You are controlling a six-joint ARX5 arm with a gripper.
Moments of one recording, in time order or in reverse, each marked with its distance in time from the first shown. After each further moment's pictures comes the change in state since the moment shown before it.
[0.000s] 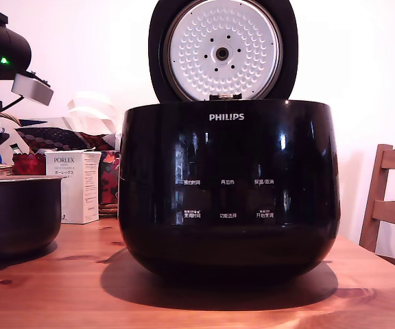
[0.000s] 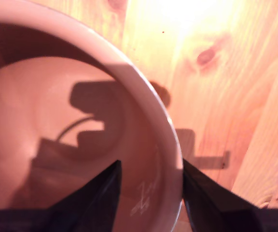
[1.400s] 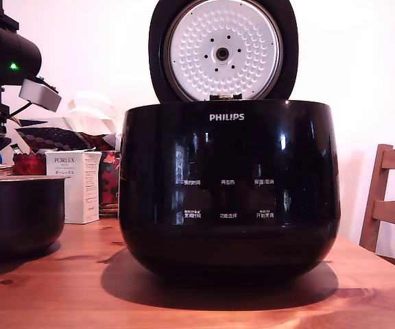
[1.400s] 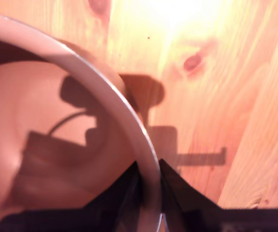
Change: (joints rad) arm -0.044 0.019 0.000 -0.027 -0.013 -0.022
